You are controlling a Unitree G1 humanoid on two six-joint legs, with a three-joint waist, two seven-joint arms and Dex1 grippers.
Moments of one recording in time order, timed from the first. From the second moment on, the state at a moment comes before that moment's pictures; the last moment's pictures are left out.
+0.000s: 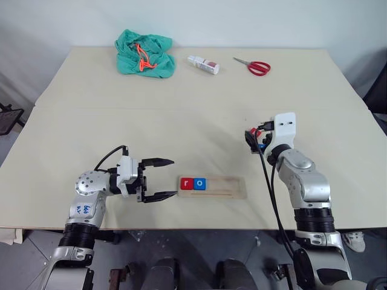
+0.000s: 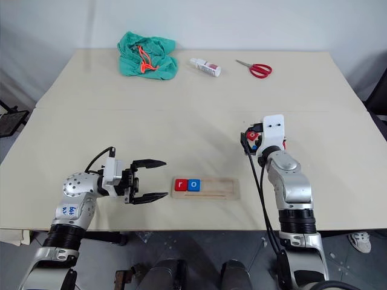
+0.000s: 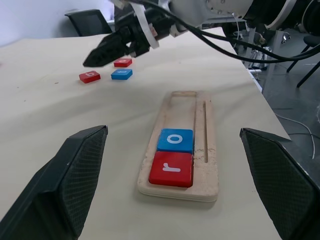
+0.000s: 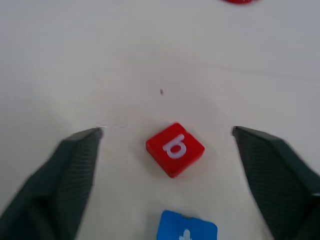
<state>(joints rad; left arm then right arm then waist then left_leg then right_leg) -0.38 0.48 0.03 0.28 -0.41 -0.21 -1.32 -0.56 -0.29 -0.12 0.09 0.17 0.58 0.16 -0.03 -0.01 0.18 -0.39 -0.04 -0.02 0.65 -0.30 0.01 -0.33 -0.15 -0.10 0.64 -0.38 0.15</state>
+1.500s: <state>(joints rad) -0.37 0.48 0.03 0.29 -0.41 -0.22 -1.29 -0.73 -0.36 -0.08 0.48 0.03 0.42 0.25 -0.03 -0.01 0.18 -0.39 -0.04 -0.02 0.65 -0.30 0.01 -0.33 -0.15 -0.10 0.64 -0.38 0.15</state>
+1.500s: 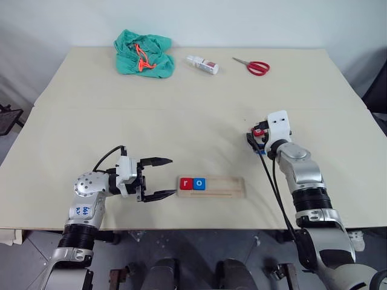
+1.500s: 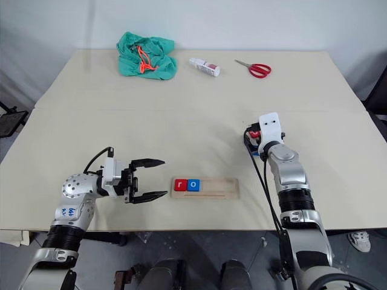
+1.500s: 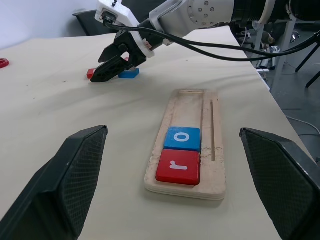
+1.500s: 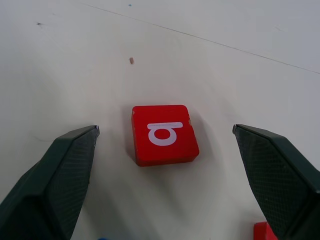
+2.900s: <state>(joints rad) -0.38 0.49 0.03 0.28 -0.41 -0.22 -1.28 -0.77 -0.30 -0.17 0.49 0.13 0.45 0.13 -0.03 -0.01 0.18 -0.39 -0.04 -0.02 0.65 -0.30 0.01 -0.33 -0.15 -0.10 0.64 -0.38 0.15</state>
